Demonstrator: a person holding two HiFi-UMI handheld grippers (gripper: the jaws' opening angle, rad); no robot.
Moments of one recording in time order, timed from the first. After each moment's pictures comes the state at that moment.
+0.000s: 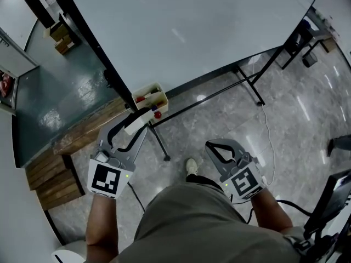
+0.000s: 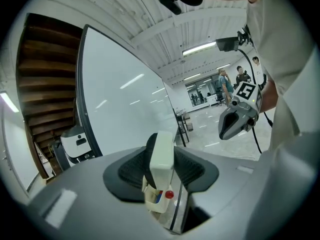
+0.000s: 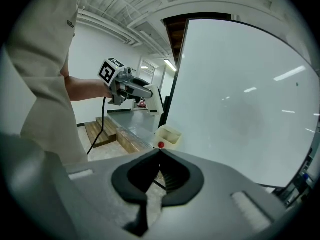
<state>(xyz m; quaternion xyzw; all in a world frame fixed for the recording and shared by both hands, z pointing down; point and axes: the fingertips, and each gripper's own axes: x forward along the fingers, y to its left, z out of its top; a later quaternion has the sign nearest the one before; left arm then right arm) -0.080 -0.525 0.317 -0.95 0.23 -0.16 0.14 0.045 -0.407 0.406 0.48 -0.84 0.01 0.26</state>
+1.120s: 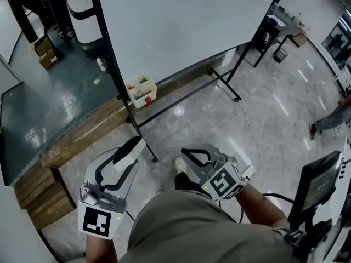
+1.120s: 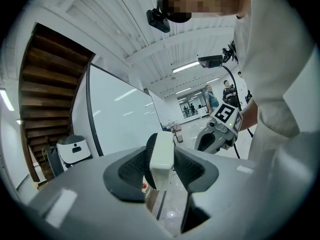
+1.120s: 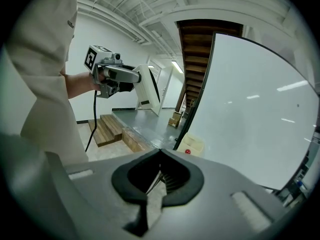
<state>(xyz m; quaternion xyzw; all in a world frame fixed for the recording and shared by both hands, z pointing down) -0.202 -0.348 0.275 -0.96 0.16 -0.12 0.19 -0.081 -0.306 0.396 0.48 -0.83 -0.02 0.29</state>
